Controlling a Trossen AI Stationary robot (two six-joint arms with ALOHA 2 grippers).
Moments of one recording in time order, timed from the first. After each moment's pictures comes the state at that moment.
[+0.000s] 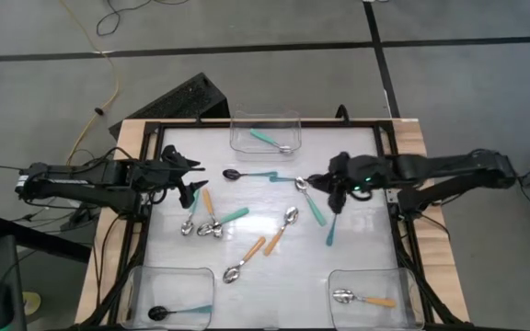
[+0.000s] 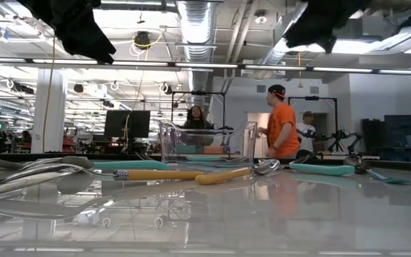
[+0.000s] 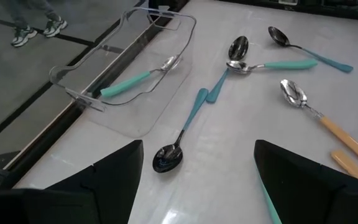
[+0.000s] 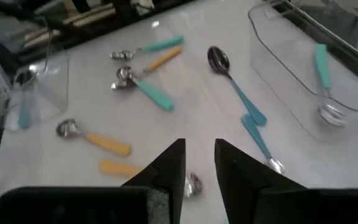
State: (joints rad) left arm 0.00 0.73 0.72 -0.61 -0.43 -0.22; right arm 0.05 1.03 0.88 -0.42 0.20 0.38
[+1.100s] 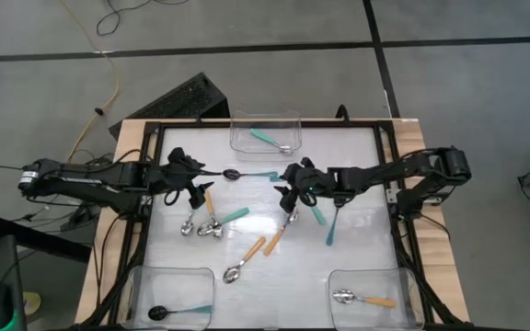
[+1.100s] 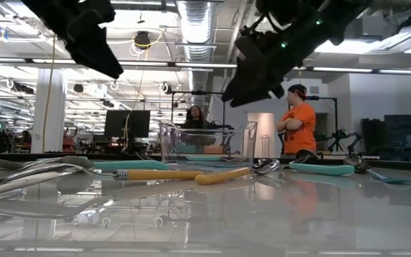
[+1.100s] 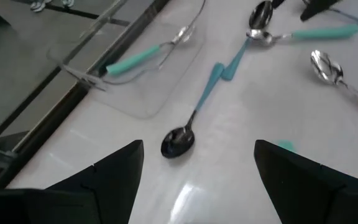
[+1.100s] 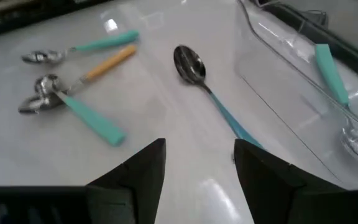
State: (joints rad) left arm 0.01 0.88 0.72 -0.60 -0.47 -0.25; right arm -0.02 1.55 0.90 0.05 0.33 0.35
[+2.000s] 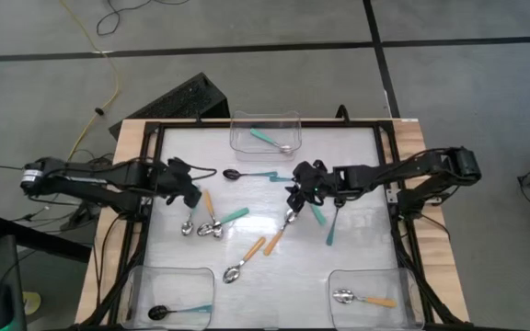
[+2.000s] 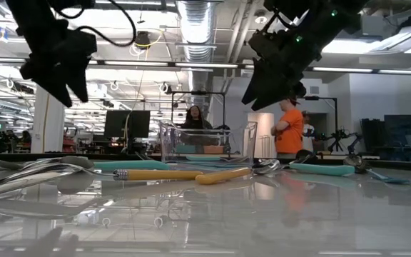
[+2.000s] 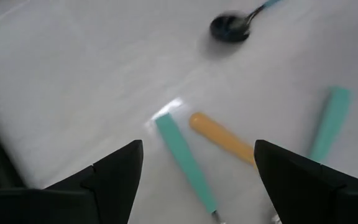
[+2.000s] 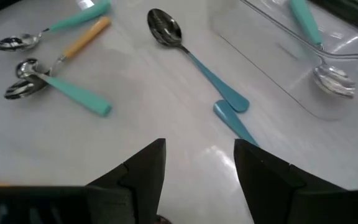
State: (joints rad) left arm 0.01 0.96 0.74 -1.02 -0.41 -0.90; right arm -0.01 1.46 0.90 -0.20 0.34 0.52
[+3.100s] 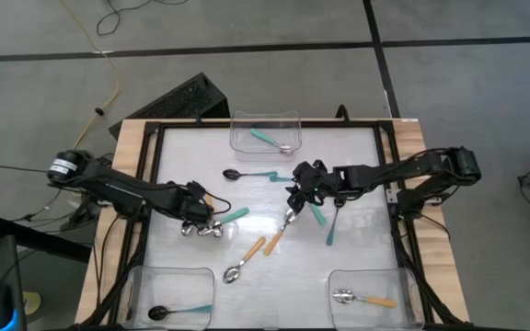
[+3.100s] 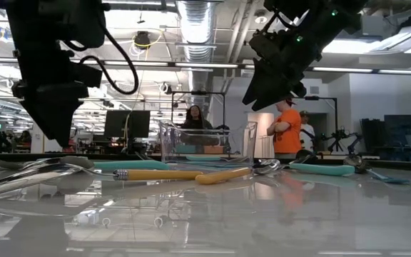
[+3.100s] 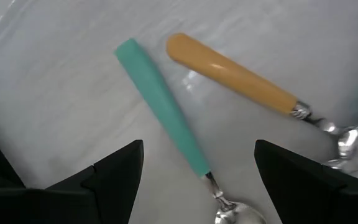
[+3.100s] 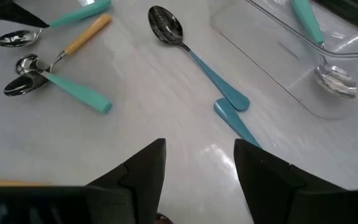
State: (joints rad) left arm -0.19 1.35 0.74 -0.98 -0.37 -1.07; right arm -0.01 1.46 0.90 -0.20 0.34 0.51
